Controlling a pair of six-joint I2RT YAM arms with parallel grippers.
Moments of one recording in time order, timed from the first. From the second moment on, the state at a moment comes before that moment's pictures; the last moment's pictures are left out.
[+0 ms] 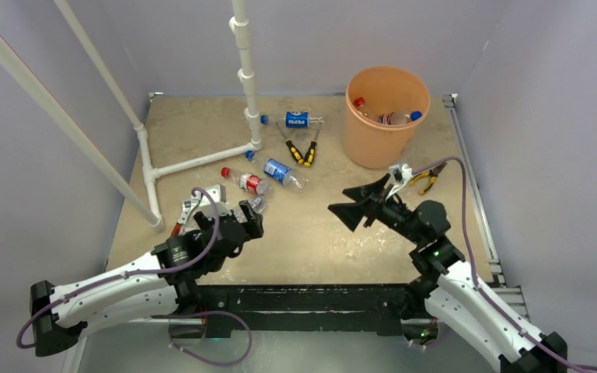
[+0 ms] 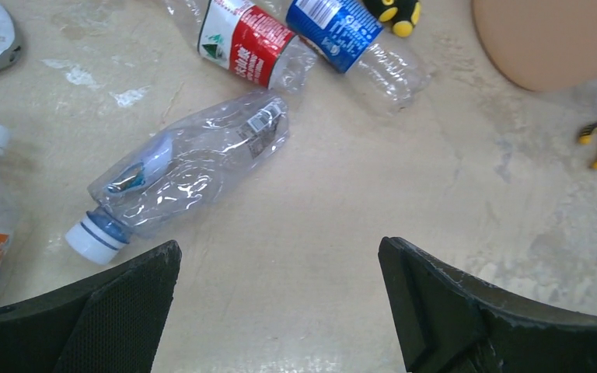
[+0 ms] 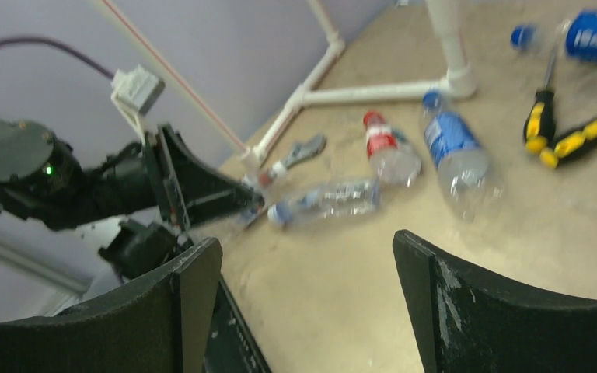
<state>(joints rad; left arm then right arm) -1.08 0.67 0.57 -0.56 -0.79 -1.00 0.52 0.62 0.46 0.31 -0.40 0.54</state>
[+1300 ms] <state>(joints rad) -0.73 1.06 0.49 -0.22 -0.58 -0.87 0.53 0.44 0.15 0.33 -0.41 0.62</state>
